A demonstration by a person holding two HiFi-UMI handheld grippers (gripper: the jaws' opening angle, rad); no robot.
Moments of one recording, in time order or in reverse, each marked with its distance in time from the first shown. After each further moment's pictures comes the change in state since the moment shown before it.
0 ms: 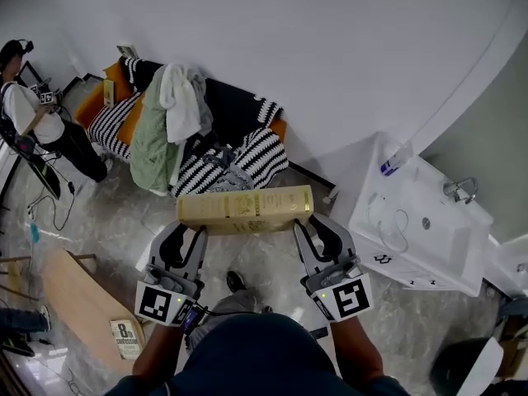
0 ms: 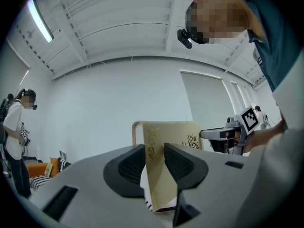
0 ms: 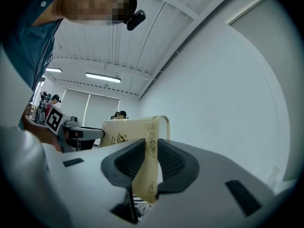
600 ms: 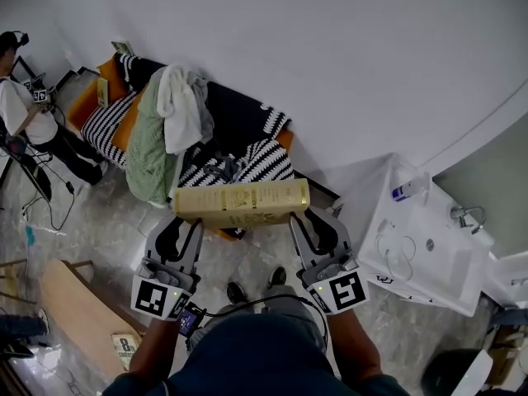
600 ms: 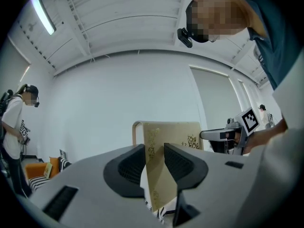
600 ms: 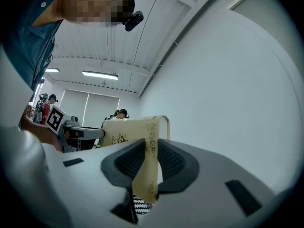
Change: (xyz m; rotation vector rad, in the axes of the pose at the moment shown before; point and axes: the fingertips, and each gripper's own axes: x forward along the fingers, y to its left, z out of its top) left arm 0.096 0.113 -0.030 -0.012 0.031 0.029; right arm 0.143 -0.048 -0.035 0.016 0.012 0.028
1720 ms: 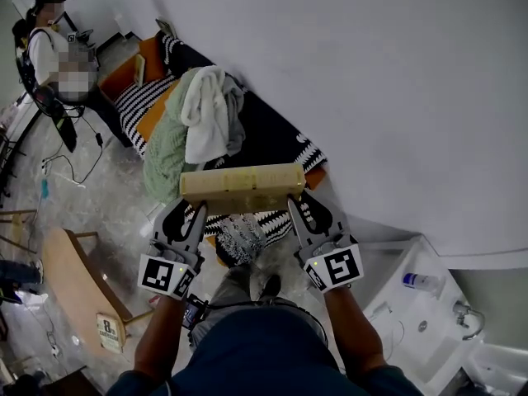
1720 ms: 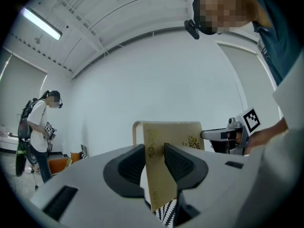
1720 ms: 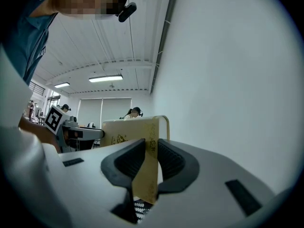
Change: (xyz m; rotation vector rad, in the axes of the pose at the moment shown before) left arm 0.179 0.120 -0.062 -0.003 0.098 0.301; right arm 0.224 -0.141 -0.089 0.105 0.019 0.269
